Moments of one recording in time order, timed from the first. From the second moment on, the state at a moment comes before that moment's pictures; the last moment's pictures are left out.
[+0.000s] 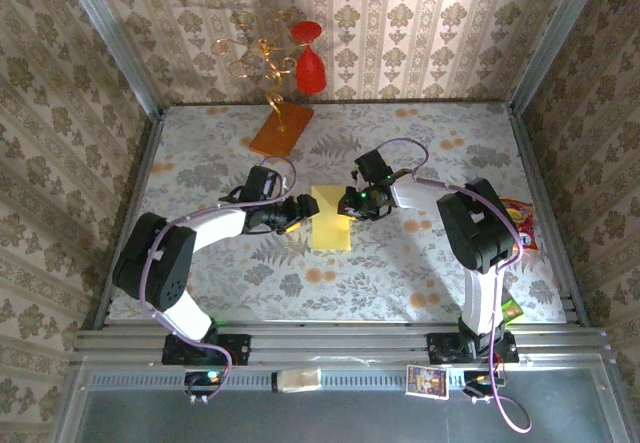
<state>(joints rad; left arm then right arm) -0.50 1.64 0.83 -0.09 0.52 -0.78 0.47 1.96 1.22 -0.34 -0.39 0.69</state>
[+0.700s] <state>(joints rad) -0.51 1.73 0.86 -0.06 0.58 -0.79 0.45 2.00 1.22 -0.34 -0.44 0.68</state>
